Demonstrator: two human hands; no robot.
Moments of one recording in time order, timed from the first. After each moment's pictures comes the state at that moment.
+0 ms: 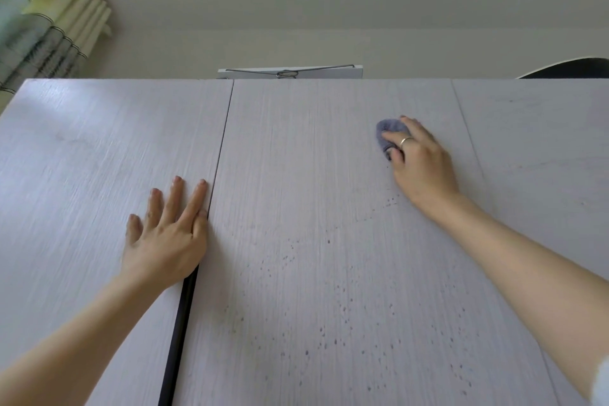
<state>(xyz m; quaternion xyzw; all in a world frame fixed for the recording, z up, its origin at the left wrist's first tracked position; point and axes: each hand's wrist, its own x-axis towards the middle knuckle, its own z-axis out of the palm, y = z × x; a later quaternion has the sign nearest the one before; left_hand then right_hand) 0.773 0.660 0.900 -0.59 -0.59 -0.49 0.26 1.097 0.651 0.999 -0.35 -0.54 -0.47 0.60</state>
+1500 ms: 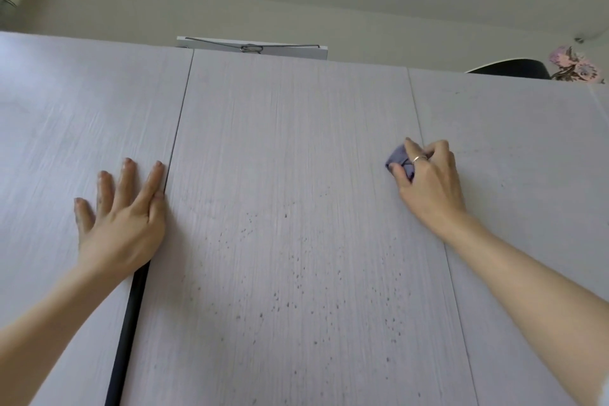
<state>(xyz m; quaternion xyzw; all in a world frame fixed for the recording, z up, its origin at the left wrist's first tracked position) 0.782 0.663 0.882 -0.58 -0.54 -0.56 0.25 1.162 0.635 0.944 -0.41 -0.49 -0.50 0.59</state>
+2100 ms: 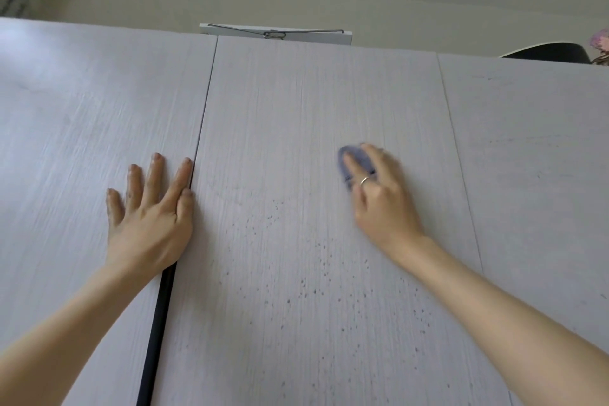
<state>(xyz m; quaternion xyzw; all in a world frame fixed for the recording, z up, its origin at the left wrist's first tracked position) 0.778 0.667 0.867 -0.59 -0.54 -0.54 0.27 1.072 0.662 0.903 -0.25 -0.56 -0.57 0.55</state>
